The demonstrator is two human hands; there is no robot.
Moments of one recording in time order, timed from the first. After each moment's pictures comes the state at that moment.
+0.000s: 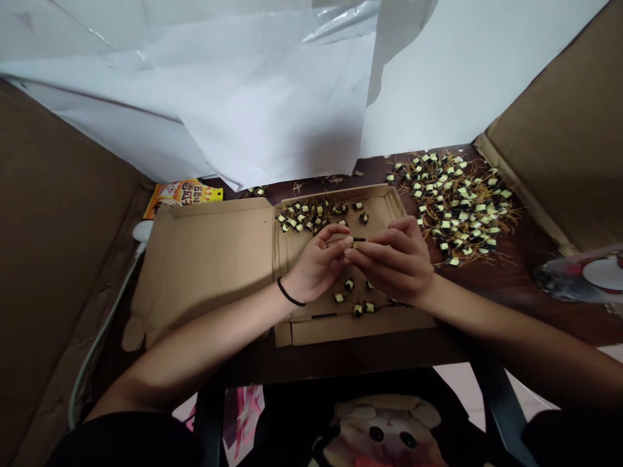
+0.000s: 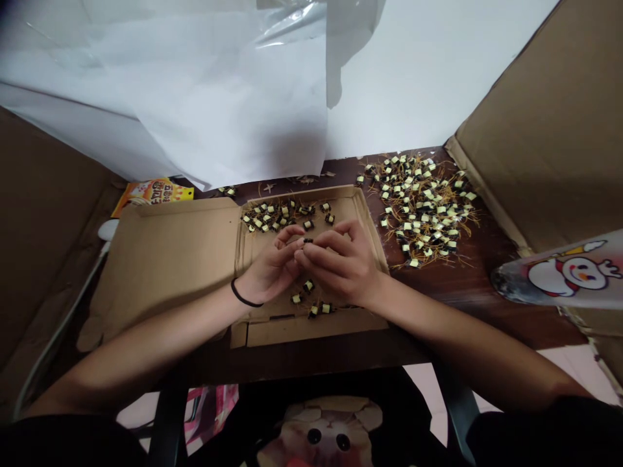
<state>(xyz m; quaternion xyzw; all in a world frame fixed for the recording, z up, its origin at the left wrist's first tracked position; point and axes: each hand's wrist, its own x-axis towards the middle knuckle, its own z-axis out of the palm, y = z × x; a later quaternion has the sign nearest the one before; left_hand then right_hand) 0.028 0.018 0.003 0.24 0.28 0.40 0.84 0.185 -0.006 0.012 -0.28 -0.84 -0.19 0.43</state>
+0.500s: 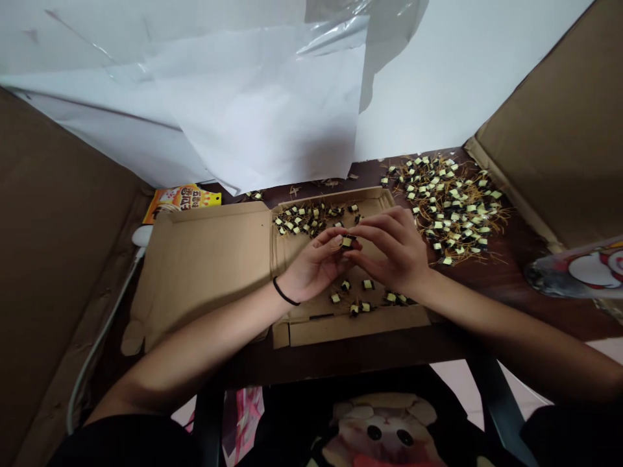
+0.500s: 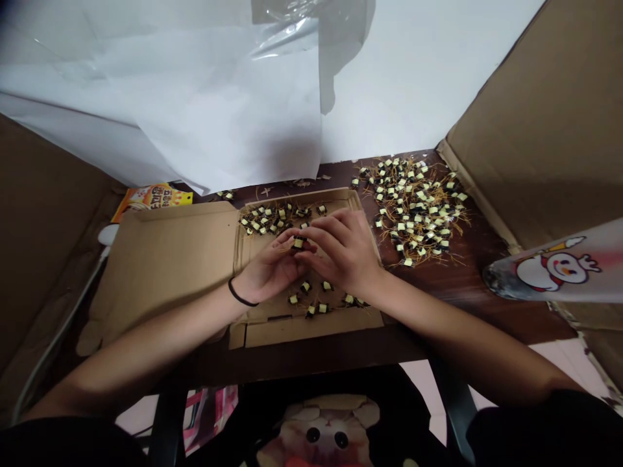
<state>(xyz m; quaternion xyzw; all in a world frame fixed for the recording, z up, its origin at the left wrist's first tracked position) 0.021 0.020 0.006 0.23 0.24 0.35 0.87 0.191 0.000 0.010 -0.39 -0.80 -0.11 0.44</state>
